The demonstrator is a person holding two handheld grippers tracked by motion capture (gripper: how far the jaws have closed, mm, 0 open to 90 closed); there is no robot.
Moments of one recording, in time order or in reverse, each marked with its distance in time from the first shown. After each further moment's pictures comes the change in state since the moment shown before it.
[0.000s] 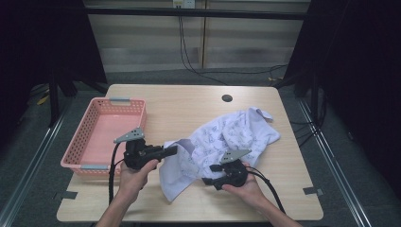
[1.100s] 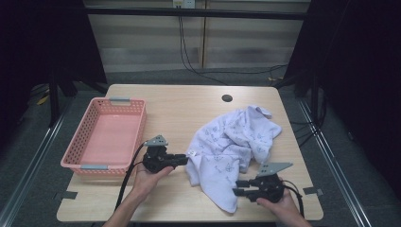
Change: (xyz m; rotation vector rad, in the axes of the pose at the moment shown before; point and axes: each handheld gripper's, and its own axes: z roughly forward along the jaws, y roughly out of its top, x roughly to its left) left arm 0.021 -0.031 0.056 0.217 0.035 0.047; right arm 0.011 -0.050 -0.083 0.000 0.062 0.062
